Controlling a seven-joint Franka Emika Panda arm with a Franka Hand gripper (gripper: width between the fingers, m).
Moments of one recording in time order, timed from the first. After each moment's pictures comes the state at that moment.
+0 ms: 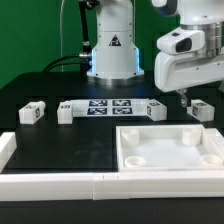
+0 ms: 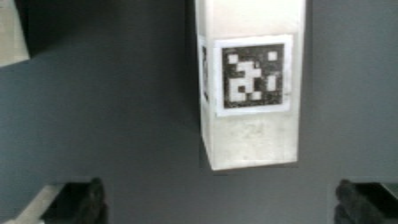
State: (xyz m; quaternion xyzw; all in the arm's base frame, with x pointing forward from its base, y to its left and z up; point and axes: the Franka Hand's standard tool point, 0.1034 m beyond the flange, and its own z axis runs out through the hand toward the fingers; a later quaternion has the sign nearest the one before) arm 0.400 0.174 0.042 -0.99 -0.13 0.01 0.05
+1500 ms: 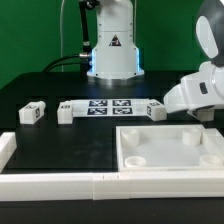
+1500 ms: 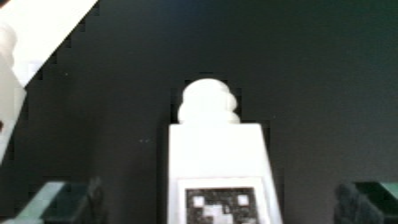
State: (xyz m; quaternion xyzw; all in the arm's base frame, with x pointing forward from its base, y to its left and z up) arm 0.361 0.180 0.012 -0.88 -0.12 0.46 -0.01
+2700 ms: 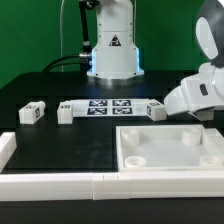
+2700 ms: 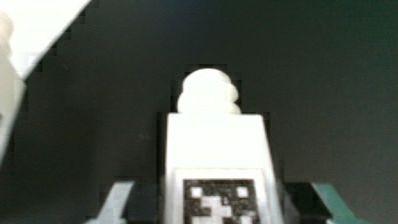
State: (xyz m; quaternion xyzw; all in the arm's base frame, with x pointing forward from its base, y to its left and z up) arm 0.366 0.175 0.030 -0.87 -0.13 0.47 -0.01
